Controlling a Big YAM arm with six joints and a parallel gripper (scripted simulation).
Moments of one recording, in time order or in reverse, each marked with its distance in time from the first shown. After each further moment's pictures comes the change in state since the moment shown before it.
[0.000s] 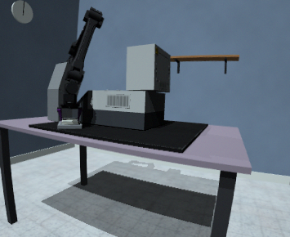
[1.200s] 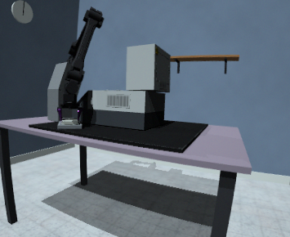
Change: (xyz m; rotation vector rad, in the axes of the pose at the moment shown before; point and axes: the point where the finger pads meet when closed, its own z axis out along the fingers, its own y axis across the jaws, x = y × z) arm 0.001 0.000 0.000 0.001 0.001 -0.001
